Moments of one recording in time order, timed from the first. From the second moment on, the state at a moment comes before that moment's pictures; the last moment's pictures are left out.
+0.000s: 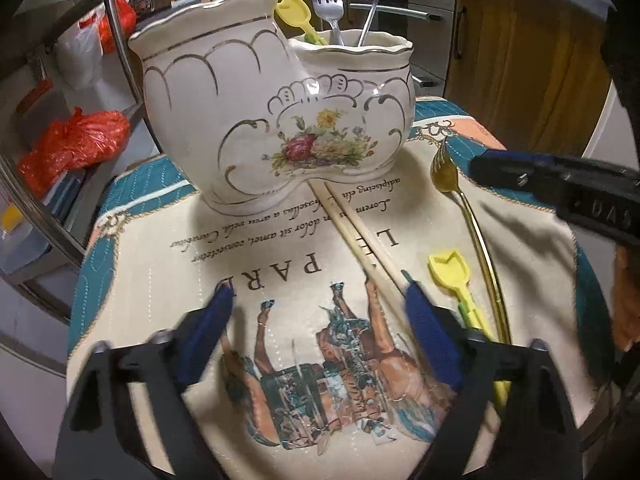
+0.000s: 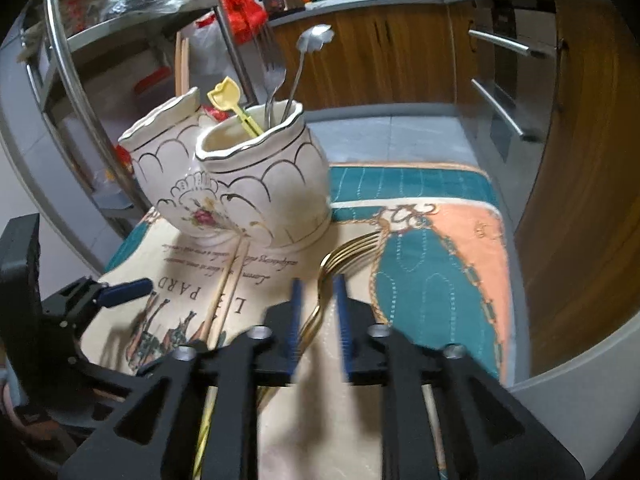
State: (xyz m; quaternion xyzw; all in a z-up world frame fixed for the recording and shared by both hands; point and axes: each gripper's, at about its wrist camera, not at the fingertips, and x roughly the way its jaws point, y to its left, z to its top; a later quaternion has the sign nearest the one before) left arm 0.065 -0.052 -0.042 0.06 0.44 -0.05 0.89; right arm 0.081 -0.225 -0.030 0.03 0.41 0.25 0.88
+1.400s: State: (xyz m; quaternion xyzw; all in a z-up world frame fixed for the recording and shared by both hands) left arm 0.007 0.001 0.002 0.09 0.33 -0.21 0.91; right arm 0.017 -0.235 0.034 0.01 0.25 0.26 0.93
